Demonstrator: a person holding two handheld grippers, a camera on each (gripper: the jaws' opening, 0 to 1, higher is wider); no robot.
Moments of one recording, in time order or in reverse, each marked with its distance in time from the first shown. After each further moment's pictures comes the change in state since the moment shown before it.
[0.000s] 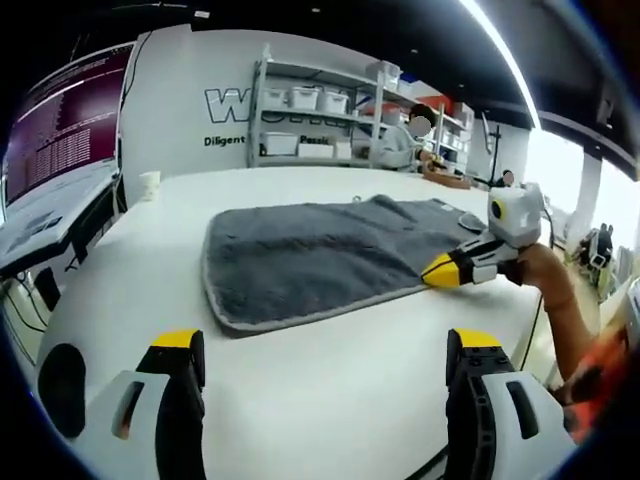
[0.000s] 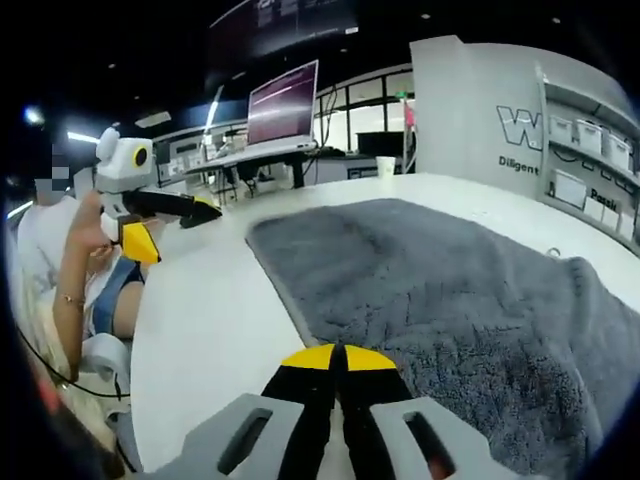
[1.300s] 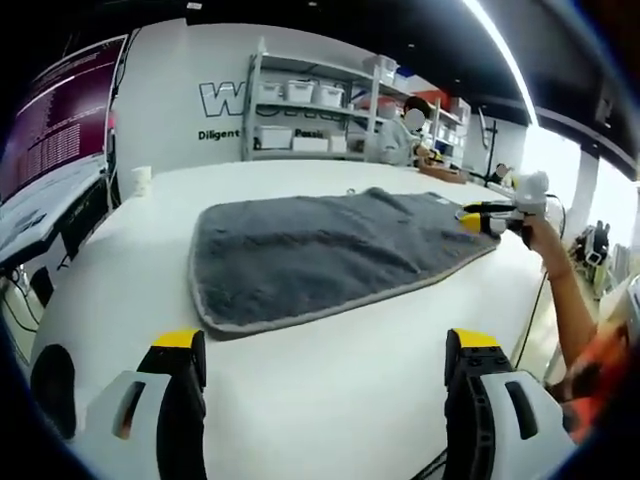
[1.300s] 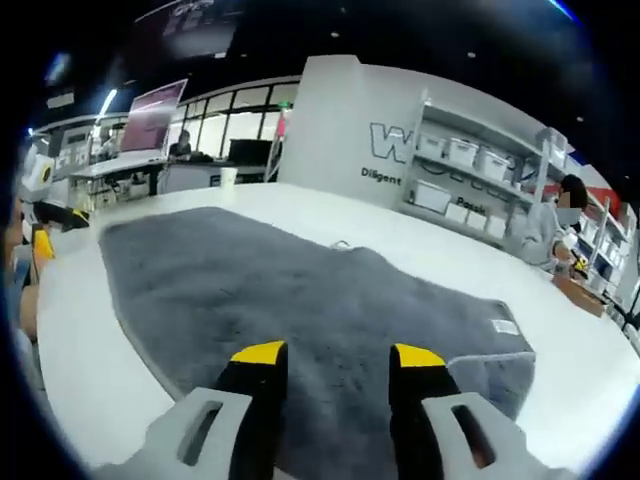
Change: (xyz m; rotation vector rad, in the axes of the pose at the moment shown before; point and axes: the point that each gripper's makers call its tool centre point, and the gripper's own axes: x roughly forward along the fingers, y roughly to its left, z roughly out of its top) left arm 0.011 -0.011 -0.005 0.008 0.030 -0.029; right arm -0.163 -0.192 -0.029 0.031 -0.014 -0.679
